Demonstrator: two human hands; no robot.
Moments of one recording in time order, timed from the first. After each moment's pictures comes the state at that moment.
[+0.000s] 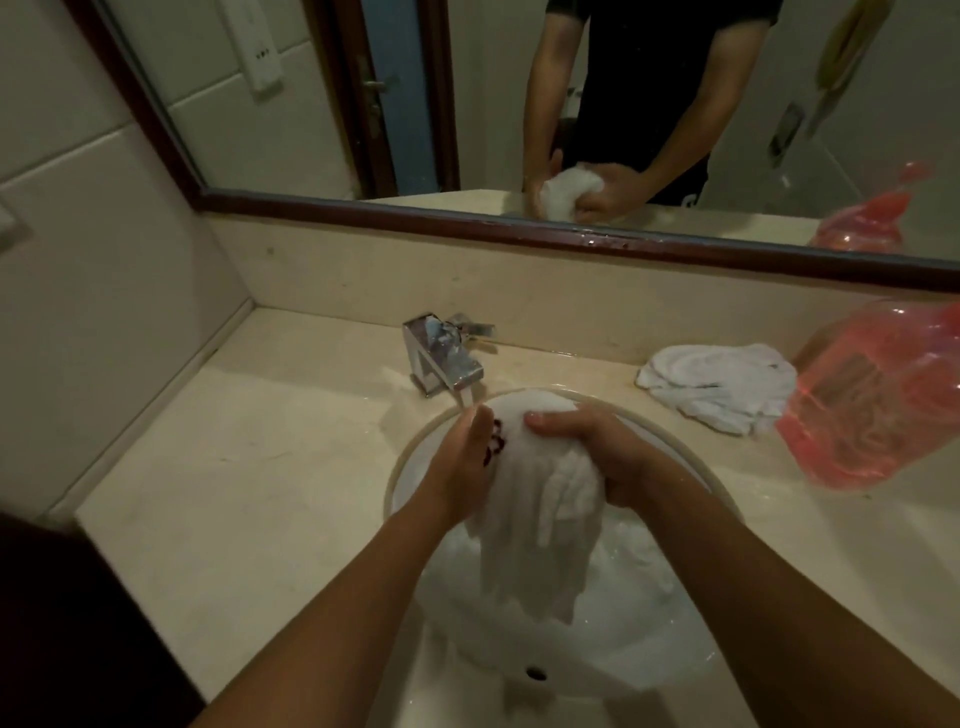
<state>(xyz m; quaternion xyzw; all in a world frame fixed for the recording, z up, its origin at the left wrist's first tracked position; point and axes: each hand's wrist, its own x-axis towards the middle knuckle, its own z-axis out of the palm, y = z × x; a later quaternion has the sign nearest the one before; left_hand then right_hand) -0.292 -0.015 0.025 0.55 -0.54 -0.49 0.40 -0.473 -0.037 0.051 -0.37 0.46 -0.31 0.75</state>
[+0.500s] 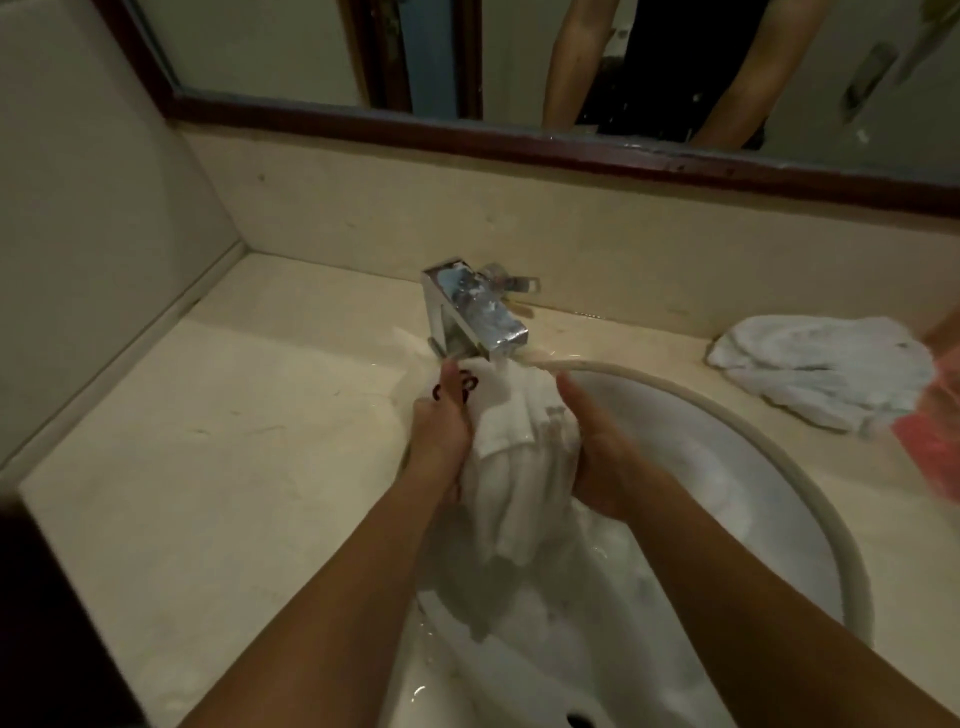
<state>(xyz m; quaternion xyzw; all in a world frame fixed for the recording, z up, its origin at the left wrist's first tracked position) -0.251 -0.088 -0.073 0.67 -0.29 -0.51 0.46 -0.425 -0.081 -0.065 -0.27 0.47 -0.34 0.77</state>
